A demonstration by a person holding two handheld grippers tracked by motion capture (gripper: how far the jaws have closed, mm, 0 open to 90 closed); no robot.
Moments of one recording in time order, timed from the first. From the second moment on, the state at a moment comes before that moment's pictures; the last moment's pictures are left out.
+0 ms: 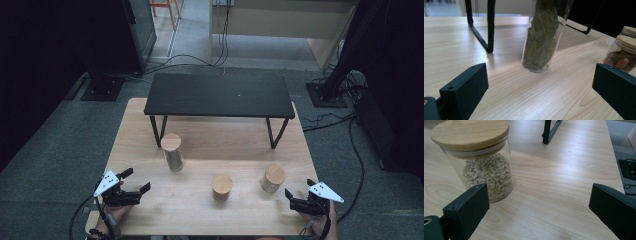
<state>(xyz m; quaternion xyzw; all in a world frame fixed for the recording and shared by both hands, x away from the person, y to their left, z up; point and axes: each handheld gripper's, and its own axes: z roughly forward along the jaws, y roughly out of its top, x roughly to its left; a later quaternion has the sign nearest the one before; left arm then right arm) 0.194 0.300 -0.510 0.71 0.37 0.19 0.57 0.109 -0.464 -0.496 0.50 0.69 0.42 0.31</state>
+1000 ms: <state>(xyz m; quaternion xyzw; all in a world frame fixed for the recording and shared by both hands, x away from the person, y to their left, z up) 0.232 0.269 -0.493 0.69 0.34 0.18 0.61 0.109 -0.464 -0.496 0.49 0.70 0.41 0.31</state>
